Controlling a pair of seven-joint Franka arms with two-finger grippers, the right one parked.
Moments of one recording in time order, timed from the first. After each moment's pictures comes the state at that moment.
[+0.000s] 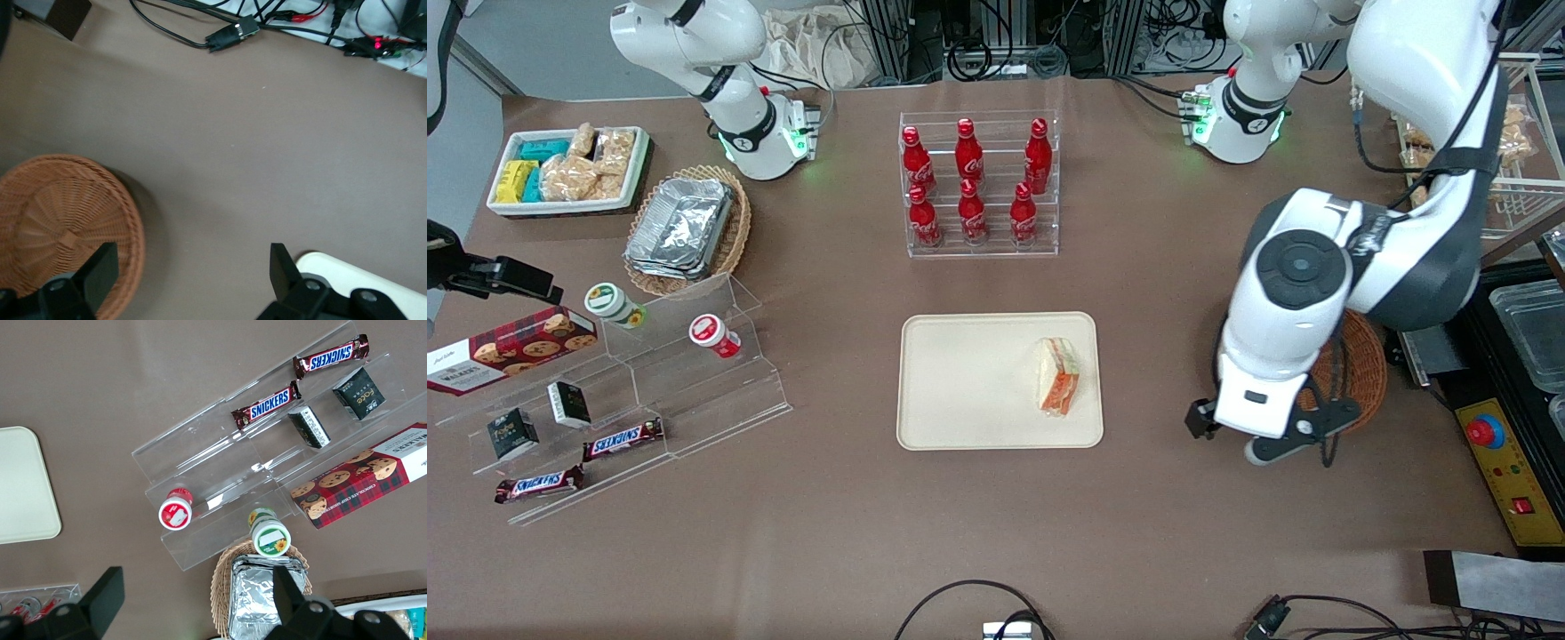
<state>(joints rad) 0.06 0.48 -0.51 -1.40 0.45 1.88 -0.88</state>
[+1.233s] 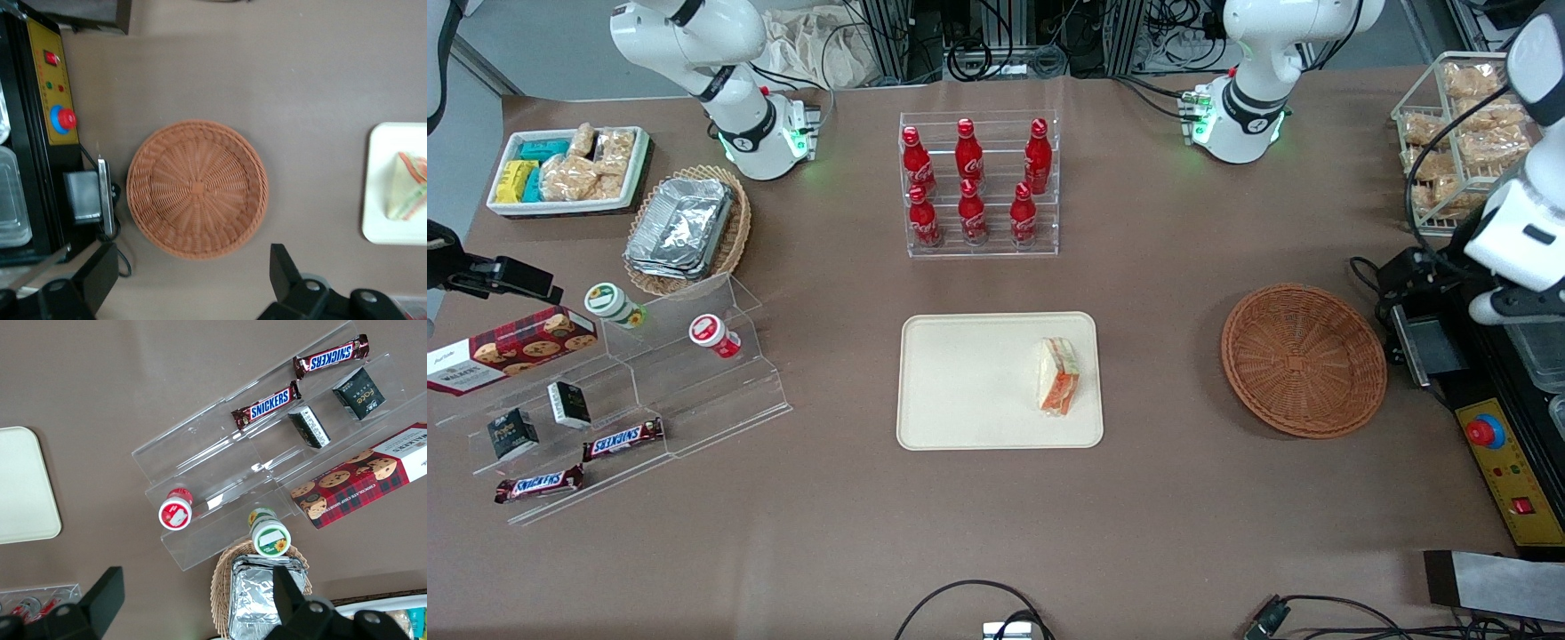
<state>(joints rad) 0.04 0.01 -0.10 -1.62 0.04 1.66 -0.08</state>
